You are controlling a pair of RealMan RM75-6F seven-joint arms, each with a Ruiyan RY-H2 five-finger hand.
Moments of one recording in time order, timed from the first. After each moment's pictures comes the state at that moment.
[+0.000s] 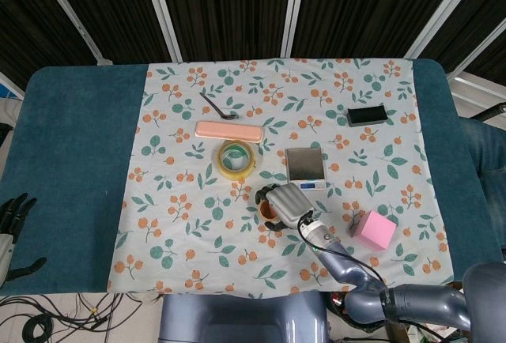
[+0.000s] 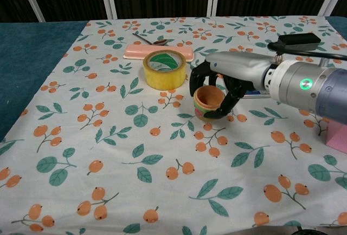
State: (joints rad) left arm -0.02 -1.00 0.03 -1.72 1.55 1.49 0.07; right arm 0.83 -1.56 0.15 -1.62 -1.05 0.95 -0.36
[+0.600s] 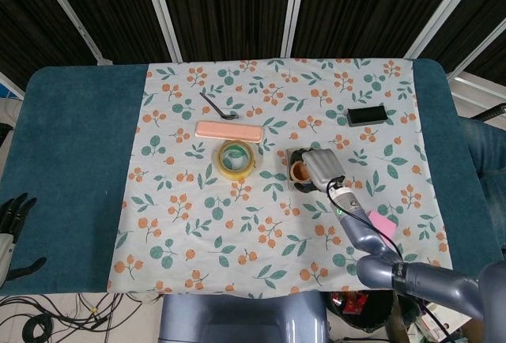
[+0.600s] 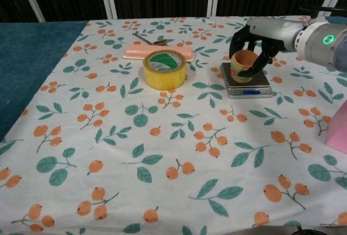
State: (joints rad) left arm -0.02 -1.00 0.03 -1.72 1.55 1.49 0.07; right arm 0.85 -1.51 0.24 -1.41 -0.91 0.87 -0.29
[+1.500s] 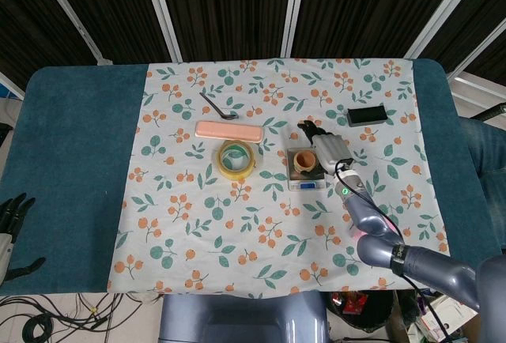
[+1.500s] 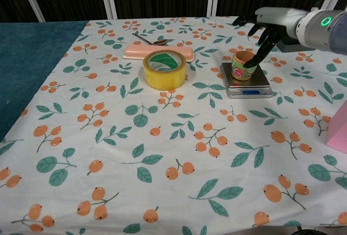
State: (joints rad) left arm -0.02 -1.00 0.03 -1.72 1.54 1.49 0.07; right arm 0.87 -1.49 0.30 -1.32 -0.85 0.79 -0.19
